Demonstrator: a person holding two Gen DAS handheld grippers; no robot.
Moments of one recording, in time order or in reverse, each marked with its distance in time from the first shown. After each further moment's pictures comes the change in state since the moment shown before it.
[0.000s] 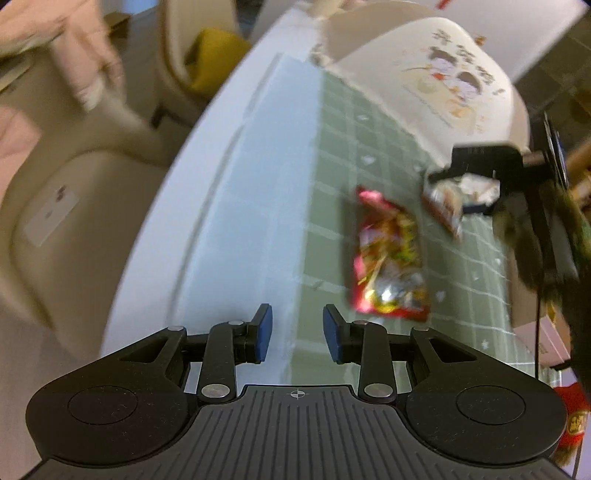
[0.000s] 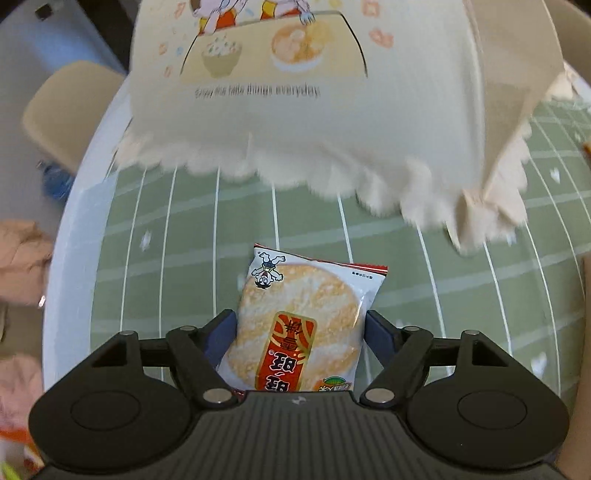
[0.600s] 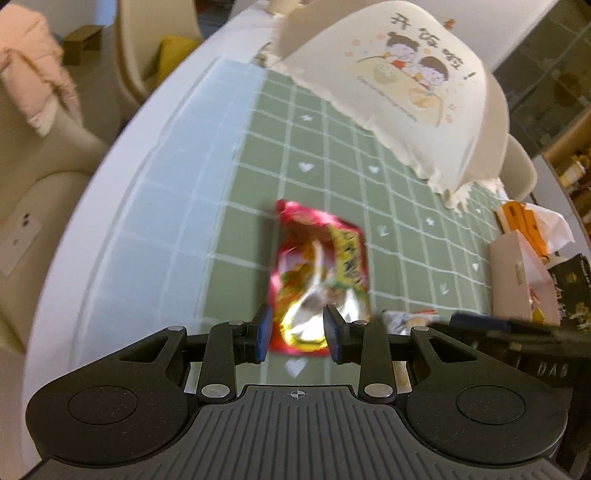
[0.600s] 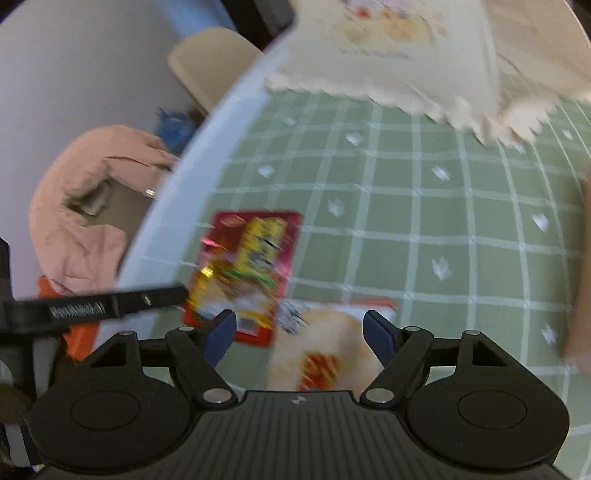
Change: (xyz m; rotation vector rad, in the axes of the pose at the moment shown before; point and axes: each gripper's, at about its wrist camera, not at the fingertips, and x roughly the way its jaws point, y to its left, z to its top) left arm 0.028 -0.050 0.010 0.028 0.002 0.000; right arm -0.084 -0.001 -0.136 -0.293 -0.109 0.263
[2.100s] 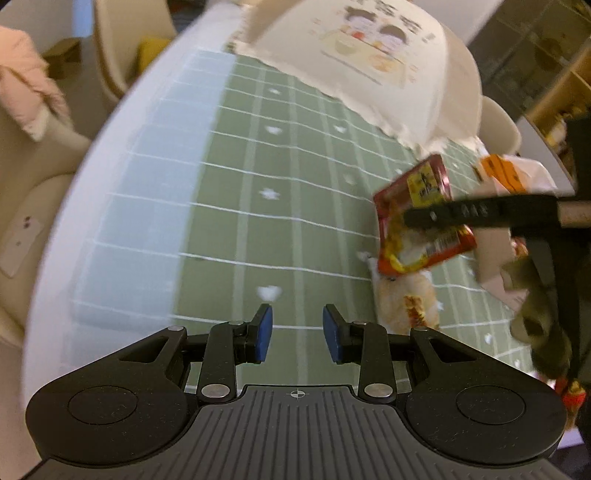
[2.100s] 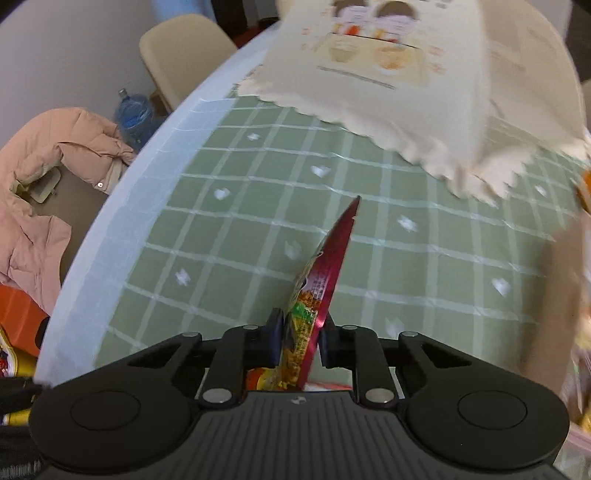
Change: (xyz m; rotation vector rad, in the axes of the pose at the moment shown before) left arm -0.018 -0.029 -0.038 0.120 0.052 -0.029; right arm -0.009 -0.008 0.023 -0.030 0.063 -0.229
